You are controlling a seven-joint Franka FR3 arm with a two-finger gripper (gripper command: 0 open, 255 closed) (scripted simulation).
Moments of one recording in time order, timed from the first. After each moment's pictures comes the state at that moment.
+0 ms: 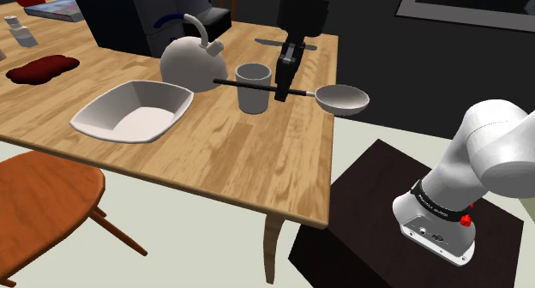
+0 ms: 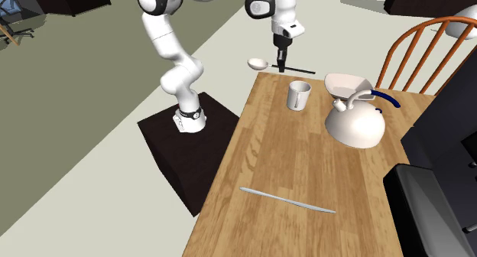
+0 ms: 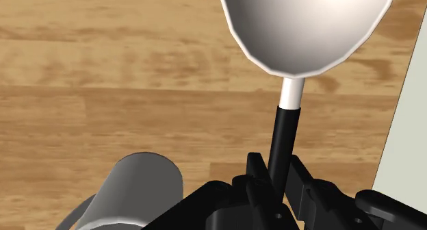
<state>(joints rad) 0.34 -0.40 0.28 -2.16 0.21 1.88 0.00</state>
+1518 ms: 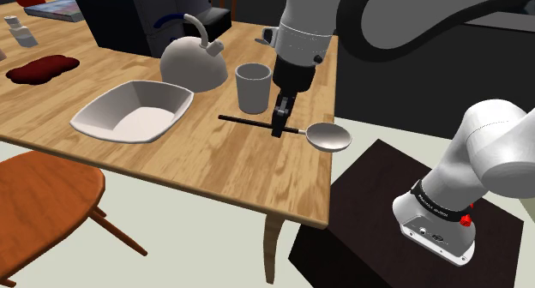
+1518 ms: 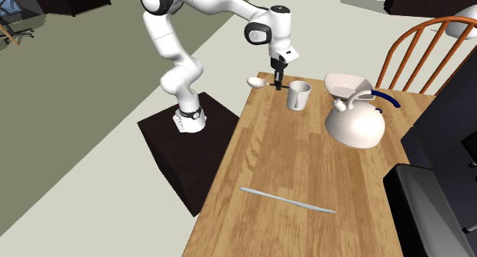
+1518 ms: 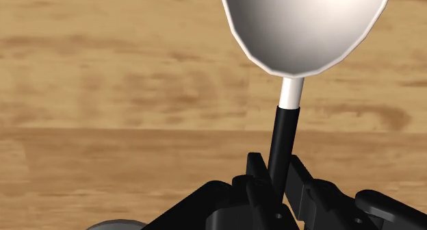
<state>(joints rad) 0.35 -0.36 0.31 -2.37 0.23 2.14 -0.02</state>
